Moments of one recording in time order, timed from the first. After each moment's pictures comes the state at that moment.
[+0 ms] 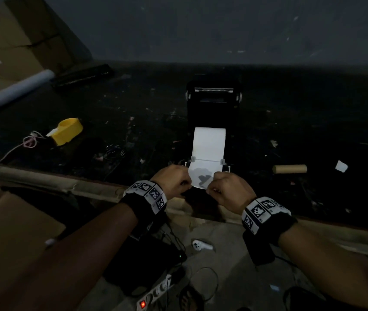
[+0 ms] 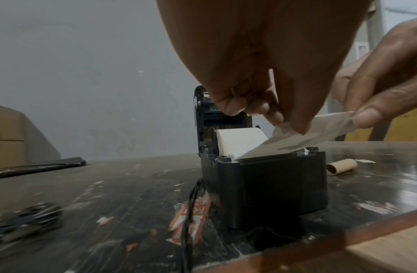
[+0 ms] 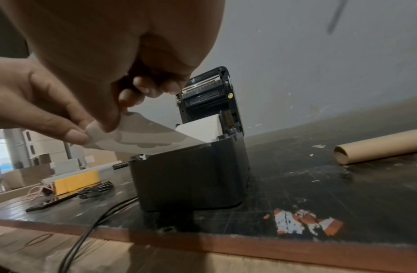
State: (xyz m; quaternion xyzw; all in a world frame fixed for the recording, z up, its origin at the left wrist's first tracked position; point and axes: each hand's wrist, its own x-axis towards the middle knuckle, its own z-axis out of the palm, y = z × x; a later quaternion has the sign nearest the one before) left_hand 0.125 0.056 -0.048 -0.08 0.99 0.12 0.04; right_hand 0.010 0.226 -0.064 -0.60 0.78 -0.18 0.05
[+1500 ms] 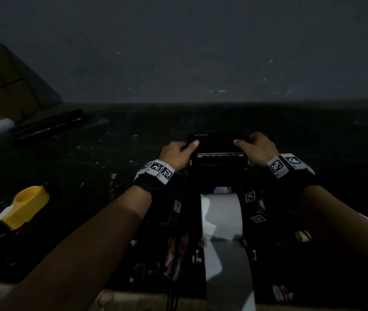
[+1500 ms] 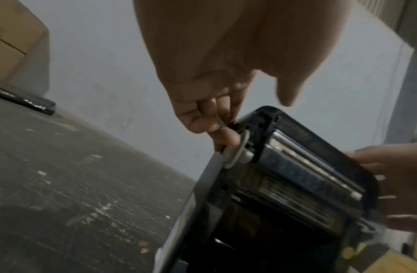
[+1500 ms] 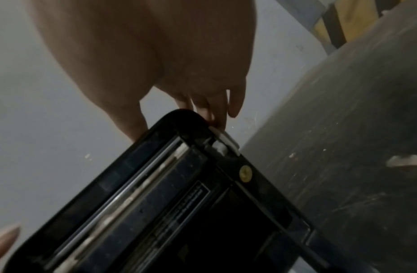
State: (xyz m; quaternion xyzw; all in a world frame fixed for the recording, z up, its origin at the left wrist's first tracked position) left_hand -0.066 -0.110 0.044 -0.26 0.88 0.39 -0.11; right_hand -0.189 0.073 0.058 -0.15 0.90 -0.39 0.11
